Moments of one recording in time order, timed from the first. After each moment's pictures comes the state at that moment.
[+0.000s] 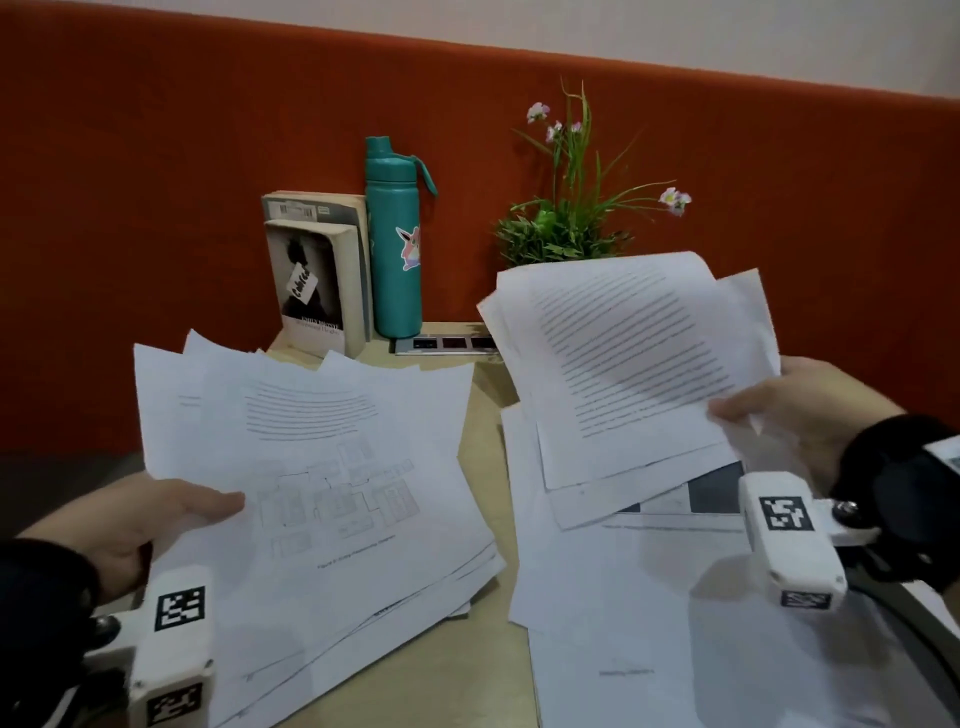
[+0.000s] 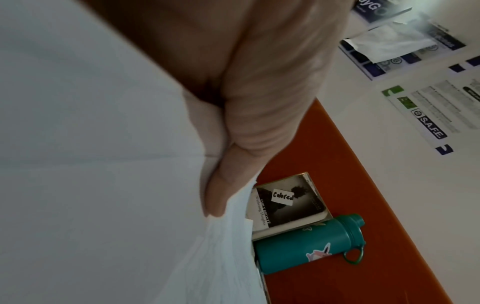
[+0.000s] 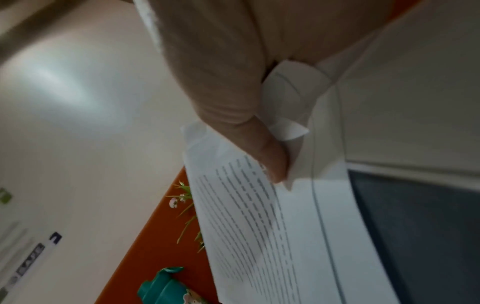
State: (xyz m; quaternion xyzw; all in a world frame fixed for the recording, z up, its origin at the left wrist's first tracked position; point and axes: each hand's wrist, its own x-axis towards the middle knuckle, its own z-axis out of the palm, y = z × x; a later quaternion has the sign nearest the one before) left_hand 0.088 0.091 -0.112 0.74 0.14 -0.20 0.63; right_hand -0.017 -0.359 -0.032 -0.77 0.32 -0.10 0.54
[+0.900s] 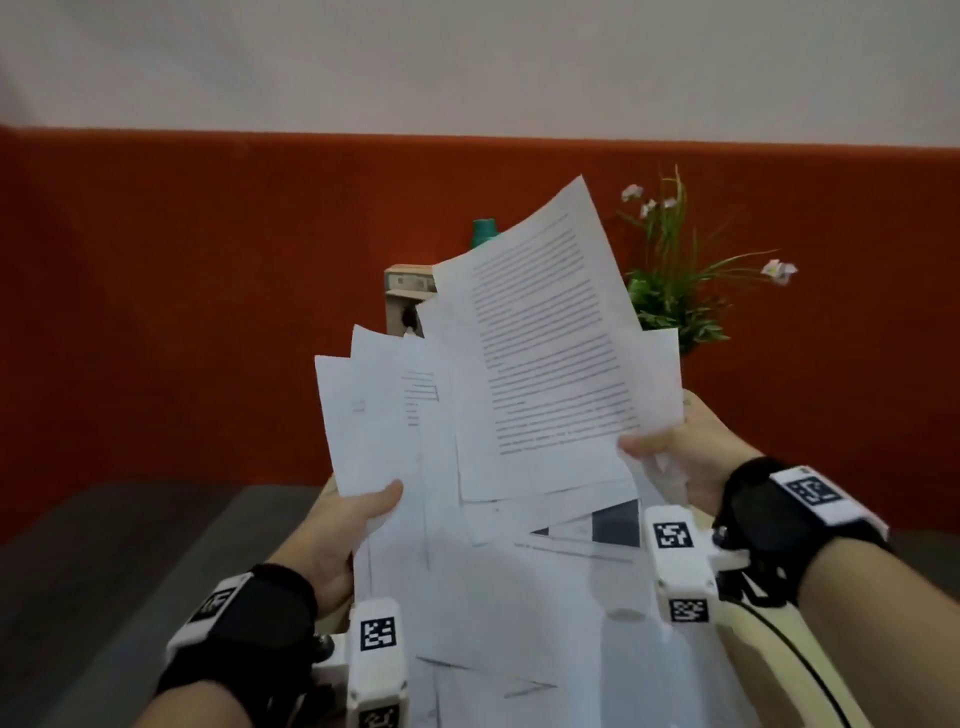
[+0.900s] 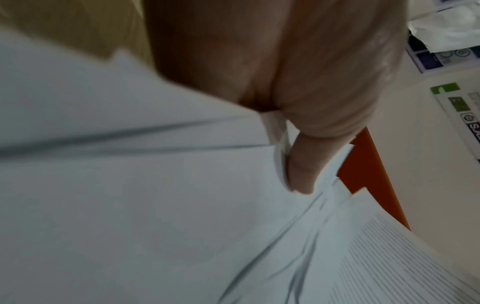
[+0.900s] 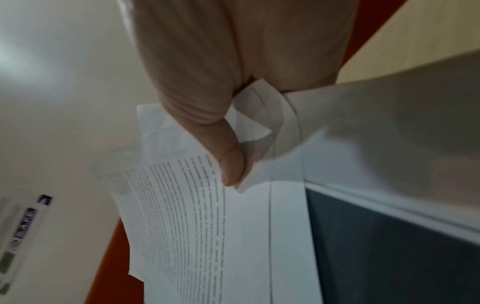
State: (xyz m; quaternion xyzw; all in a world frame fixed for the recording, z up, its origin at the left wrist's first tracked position) left_hand 0.085 0.056 -0.112 0.60 0.07 -0.14 0.79; right_hand 0.068 -0.254 -0.047 -0.72 0.14 -0.02 0.68
